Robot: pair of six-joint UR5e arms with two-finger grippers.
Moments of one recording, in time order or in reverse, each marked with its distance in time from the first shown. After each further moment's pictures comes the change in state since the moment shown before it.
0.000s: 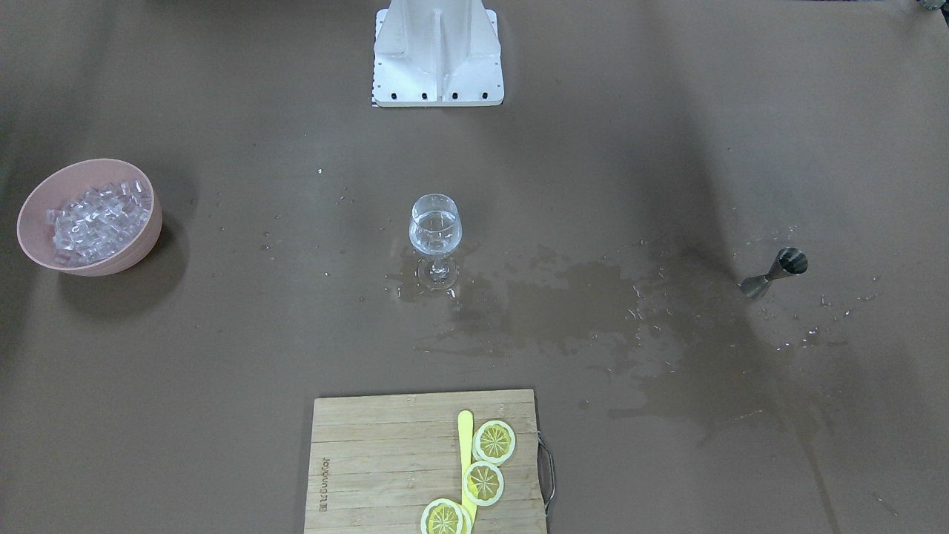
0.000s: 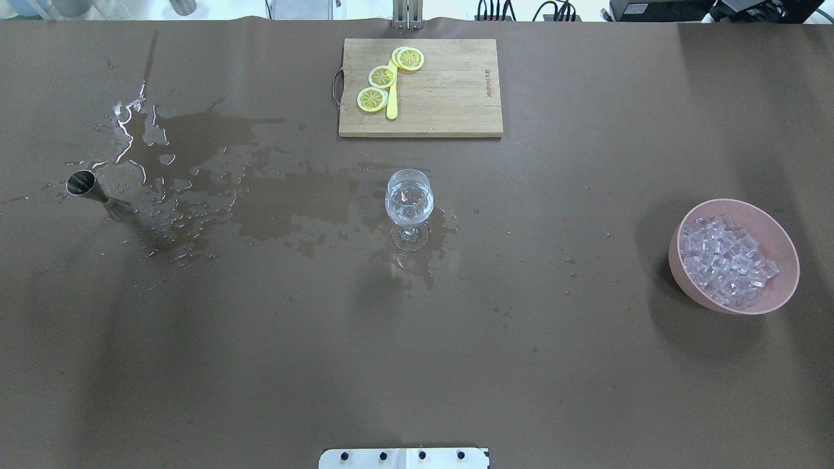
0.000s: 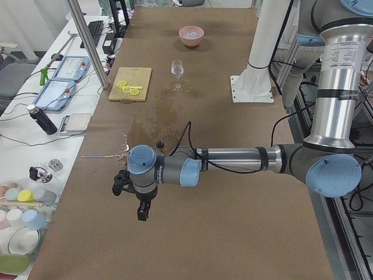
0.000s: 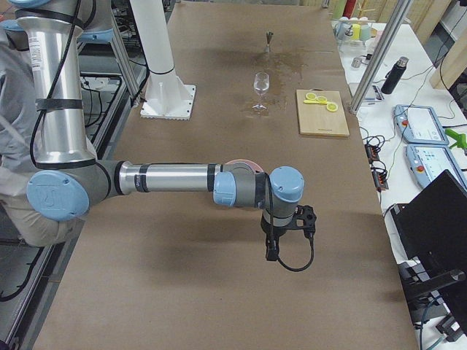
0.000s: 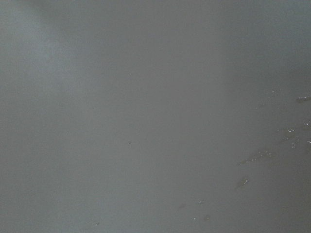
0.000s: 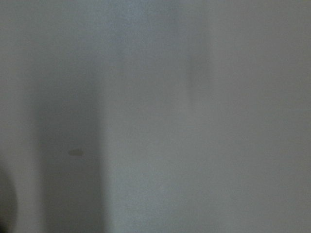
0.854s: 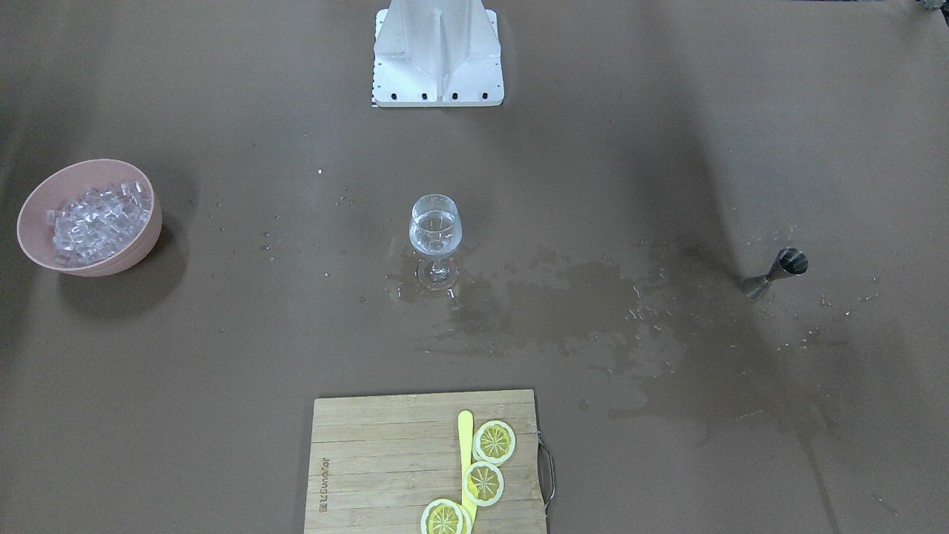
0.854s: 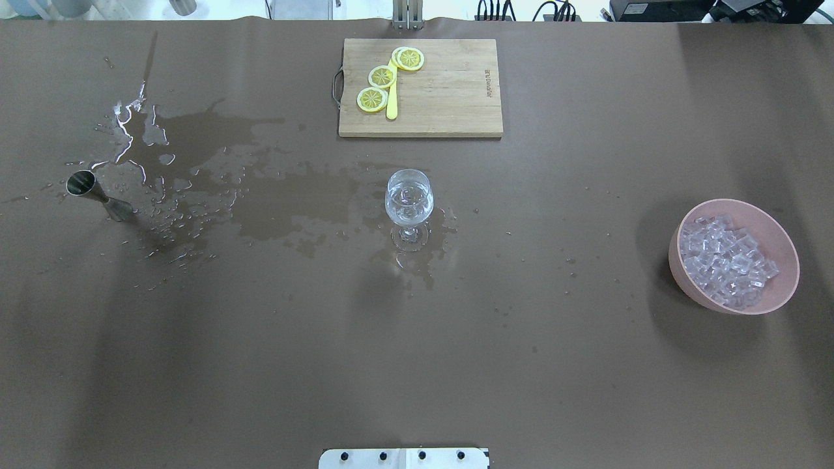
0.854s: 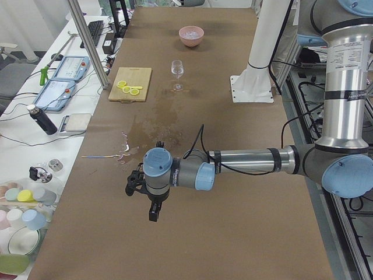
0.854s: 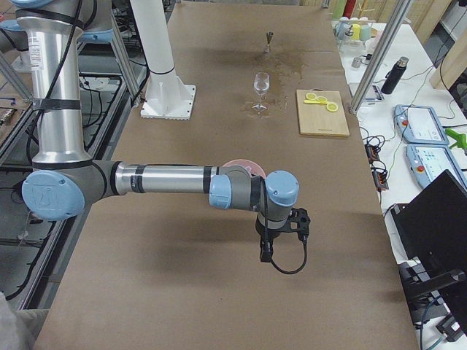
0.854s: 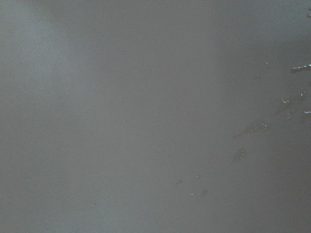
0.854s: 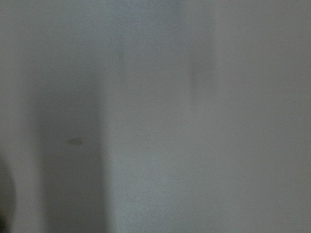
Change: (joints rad) left arm 0.009 0.096 -0.075 -0.067 -0.013 0.001; right arm -0.009 -0.021 0.005 0.004 0.017 0.003
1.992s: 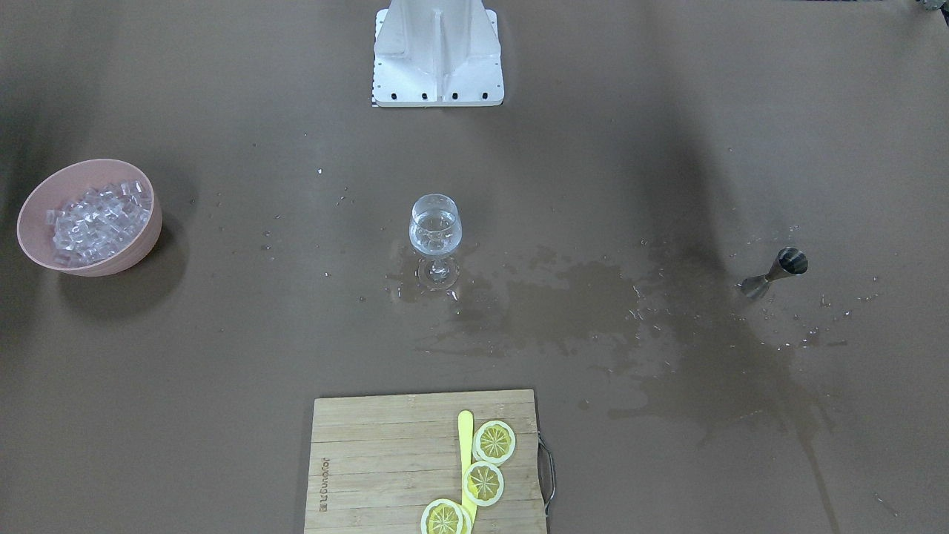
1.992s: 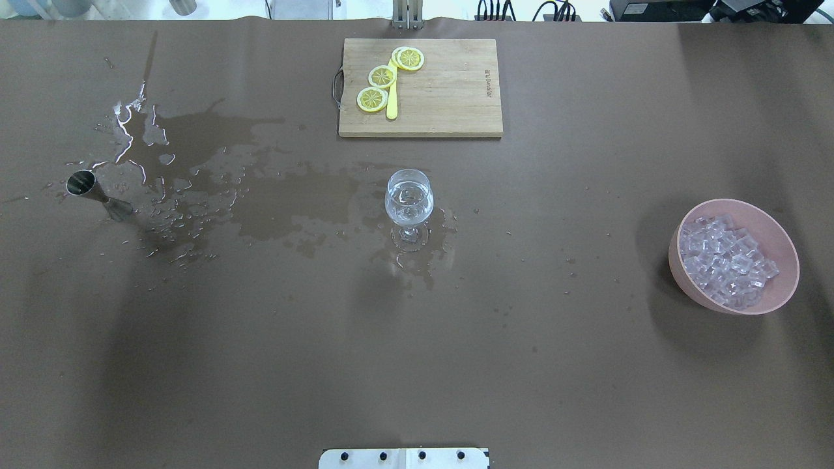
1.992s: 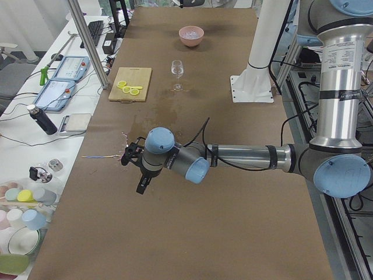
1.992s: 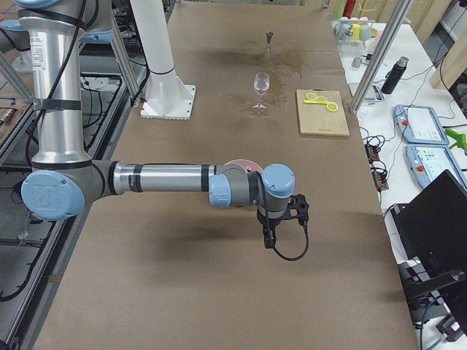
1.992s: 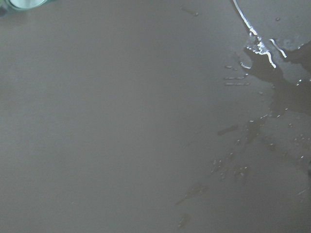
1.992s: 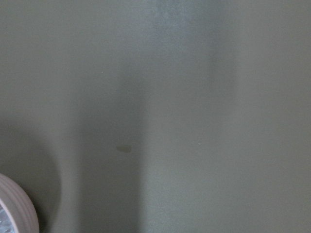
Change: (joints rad) left arm 0.126 -0.020 -0.018 -0.395 -0.026 -0.226; right arm -0.054 -0.033 0.021 0.162 0.093 0.016
